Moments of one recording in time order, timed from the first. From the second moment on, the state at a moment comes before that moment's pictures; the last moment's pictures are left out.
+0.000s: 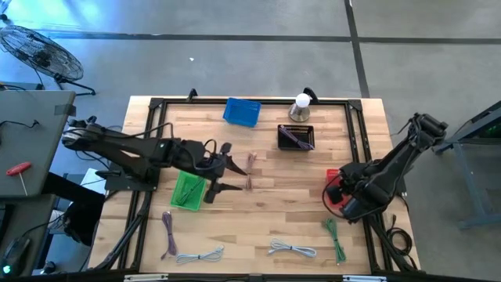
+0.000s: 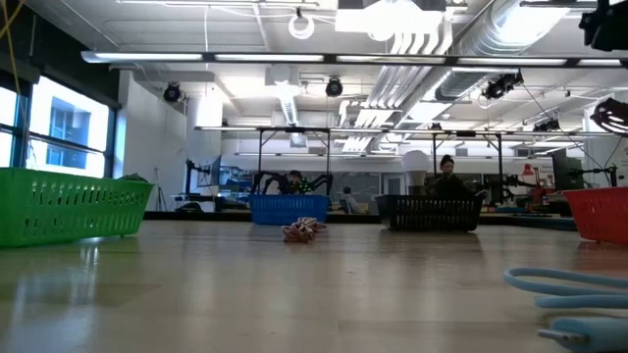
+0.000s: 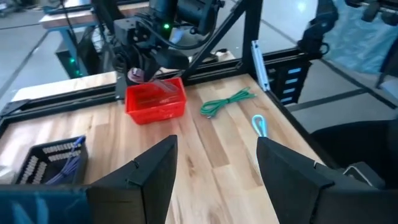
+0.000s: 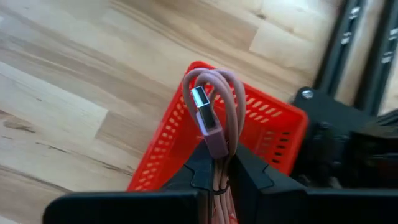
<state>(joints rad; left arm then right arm) -0.20 1.24 1.07 -0.12 0.02 0.08 0.80 1.23 0.86 -1.46 0.41 2.00</state>
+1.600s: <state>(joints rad) -0.20 1.24 1.07 -0.28 -0.01 -0.01 0.77 1.32 0.97 -0.31 0.36 0.45</state>
